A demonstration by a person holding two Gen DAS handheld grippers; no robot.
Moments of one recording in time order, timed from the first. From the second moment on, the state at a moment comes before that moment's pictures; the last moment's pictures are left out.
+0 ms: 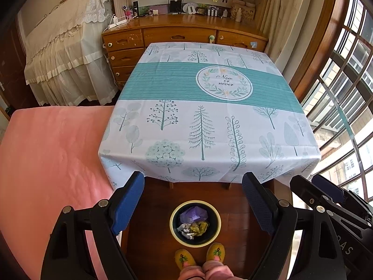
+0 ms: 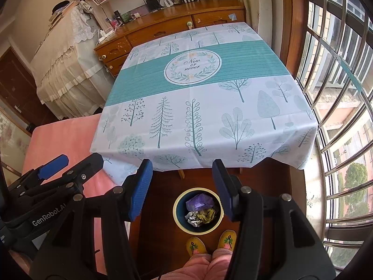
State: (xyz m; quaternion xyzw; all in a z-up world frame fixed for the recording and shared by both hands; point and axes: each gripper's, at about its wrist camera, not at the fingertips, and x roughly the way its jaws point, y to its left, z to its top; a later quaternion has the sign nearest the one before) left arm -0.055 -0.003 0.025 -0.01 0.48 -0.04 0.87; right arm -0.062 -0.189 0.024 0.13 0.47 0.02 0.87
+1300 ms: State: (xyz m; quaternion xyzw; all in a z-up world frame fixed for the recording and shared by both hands) left arm -0.065 -0.003 0.027 0.00 0.48 -0.04 0.88; right arm -0.065 -0.191 0.023 0.13 0.47 0.02 0.87
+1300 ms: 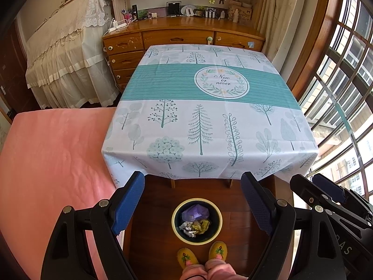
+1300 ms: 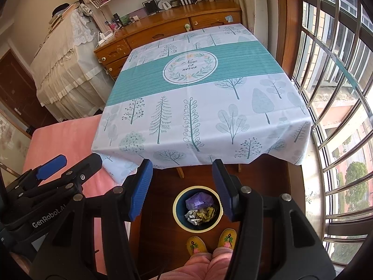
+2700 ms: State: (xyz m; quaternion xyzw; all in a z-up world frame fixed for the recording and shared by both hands) left arm -0.062 0.017 0.026 -0.02 0.51 -0.05 0.86; right arm -0.061 -0.182 0.029 0.11 0.47 0.02 0.87
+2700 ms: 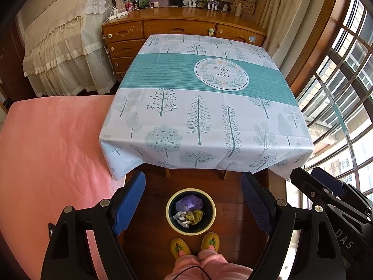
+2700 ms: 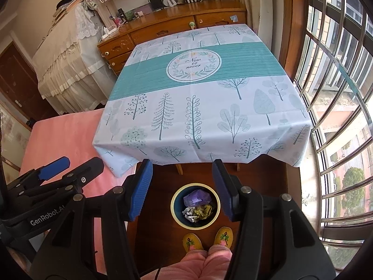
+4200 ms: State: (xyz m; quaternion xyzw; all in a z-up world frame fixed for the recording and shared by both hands) left arm -0.035 0.396 -0.091 -0.15 0.51 0.24 0.81; right arm 0.418 0.083 -0.121 0.06 0.49 -0.04 0.87
